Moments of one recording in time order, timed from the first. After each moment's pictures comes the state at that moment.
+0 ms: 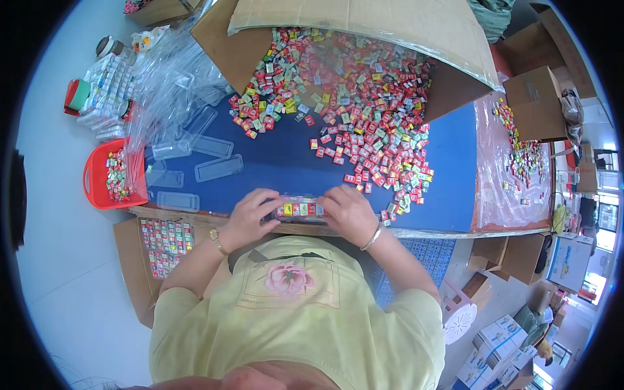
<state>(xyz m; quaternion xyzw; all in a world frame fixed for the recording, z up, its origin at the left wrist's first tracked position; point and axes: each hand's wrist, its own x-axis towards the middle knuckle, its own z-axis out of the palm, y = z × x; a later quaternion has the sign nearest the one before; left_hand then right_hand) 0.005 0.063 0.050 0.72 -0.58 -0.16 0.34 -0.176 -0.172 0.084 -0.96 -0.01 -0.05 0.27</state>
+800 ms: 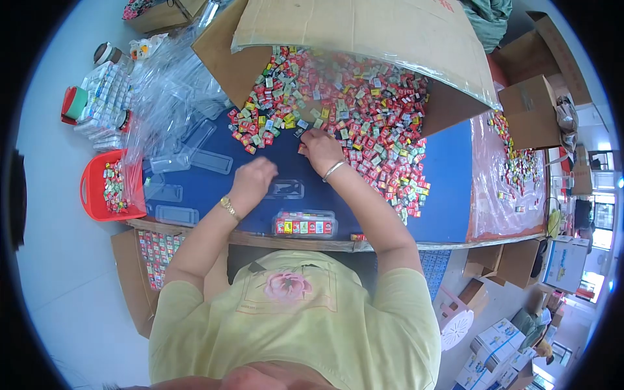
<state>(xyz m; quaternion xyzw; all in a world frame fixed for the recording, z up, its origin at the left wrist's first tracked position) 0.073 -0.011 0.001 0.80 -0.53 -0.14 0.25 -0.016 -0.227 0.003 -0.97 0.15 -0.03 0.20</state>
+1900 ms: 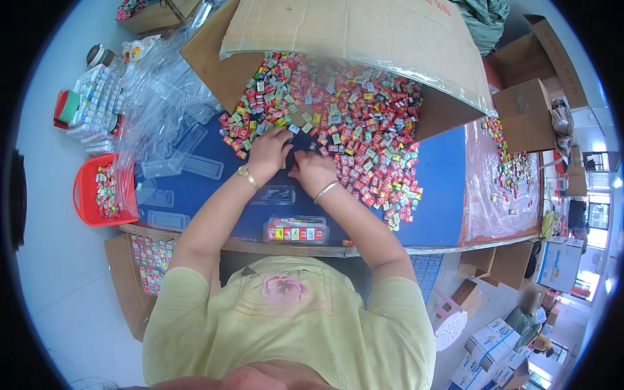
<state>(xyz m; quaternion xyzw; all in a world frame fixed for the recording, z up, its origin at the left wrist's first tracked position) 0.096 -0.105 -0.013 0.83 -0.48 -0.05 0.28 -0.040 -0.208 0.017 -0.97 0.21 0.04 0.15</state>
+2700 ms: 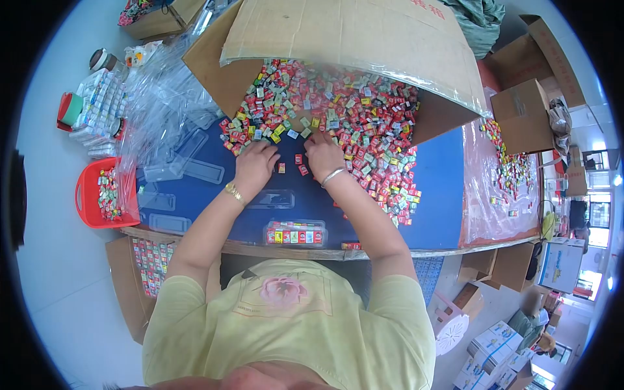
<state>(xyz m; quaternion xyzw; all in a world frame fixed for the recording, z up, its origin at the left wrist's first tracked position) 0.093 -0.071 -0.006 0.83 -0.49 0.03 0.27 -0.026 -0.251 -0.007 -0.98 0.16 -0.09 0.08</state>
